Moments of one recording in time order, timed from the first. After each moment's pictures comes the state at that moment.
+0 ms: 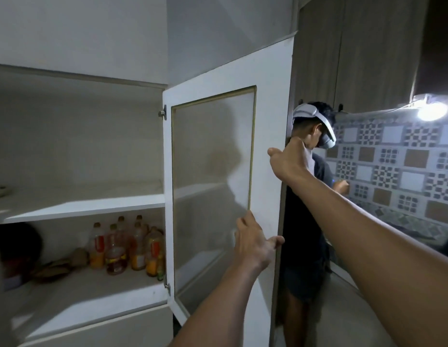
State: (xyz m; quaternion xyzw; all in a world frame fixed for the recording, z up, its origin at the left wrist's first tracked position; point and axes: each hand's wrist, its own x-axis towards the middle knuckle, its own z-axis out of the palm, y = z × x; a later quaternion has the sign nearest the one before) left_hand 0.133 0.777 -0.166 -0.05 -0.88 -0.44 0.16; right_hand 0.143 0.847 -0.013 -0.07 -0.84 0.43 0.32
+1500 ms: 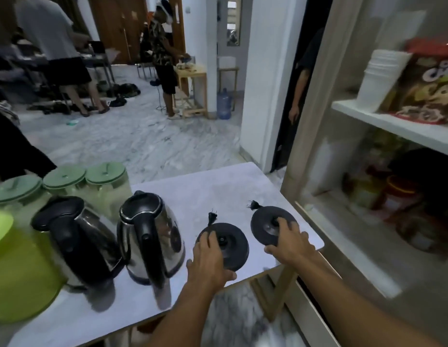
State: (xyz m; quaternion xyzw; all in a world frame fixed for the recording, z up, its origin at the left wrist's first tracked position) left_hand 0.356 -0.110 -0.456 0.71 -0.65 -0.26 0.10; right_hand 0.167 -0.142 -0.432 0.58 -0.79 0.04 -0.20
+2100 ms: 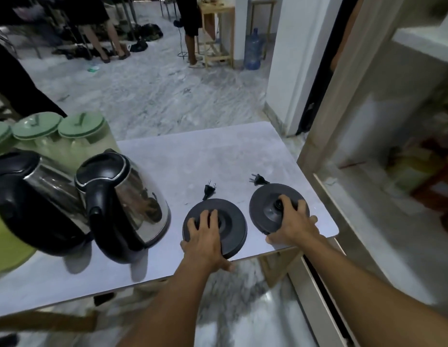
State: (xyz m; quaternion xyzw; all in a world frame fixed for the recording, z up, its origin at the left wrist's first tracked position) left_hand 0.313 -0.154 -0.522 0.75 -0.61 -0.25 -0.02; right_hand 0.112 -0.213 -0.510 0.61 -0.75 -0.02 -0.27
